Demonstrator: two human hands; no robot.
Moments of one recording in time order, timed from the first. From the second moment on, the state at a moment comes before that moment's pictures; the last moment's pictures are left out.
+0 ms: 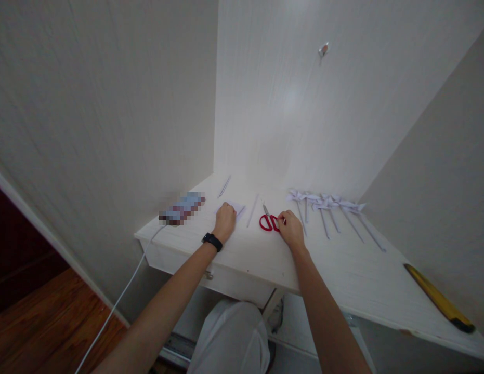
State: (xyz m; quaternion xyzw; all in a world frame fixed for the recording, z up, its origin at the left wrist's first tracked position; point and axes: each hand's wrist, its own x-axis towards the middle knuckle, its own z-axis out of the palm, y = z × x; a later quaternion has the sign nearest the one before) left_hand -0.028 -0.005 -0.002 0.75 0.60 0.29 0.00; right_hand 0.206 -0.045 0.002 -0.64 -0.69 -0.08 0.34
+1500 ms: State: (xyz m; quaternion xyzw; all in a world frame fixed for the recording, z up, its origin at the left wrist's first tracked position) left_hand -0.032 -0.007 0.002 0.67 0.65 0.34 0.10; right_hand 0.205 -0.045 0.002 -0.64 -0.69 -0.08 0.34
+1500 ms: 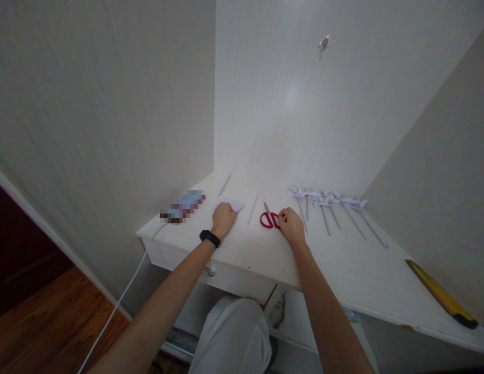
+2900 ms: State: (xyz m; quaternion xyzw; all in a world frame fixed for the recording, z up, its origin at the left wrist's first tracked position) left_hand -0.019 -0.019 0.022 0.72 0.46 0.50 0.14; right_hand 0.177 -0.052 0.005 -0.58 -0.76 -0.08 0.29
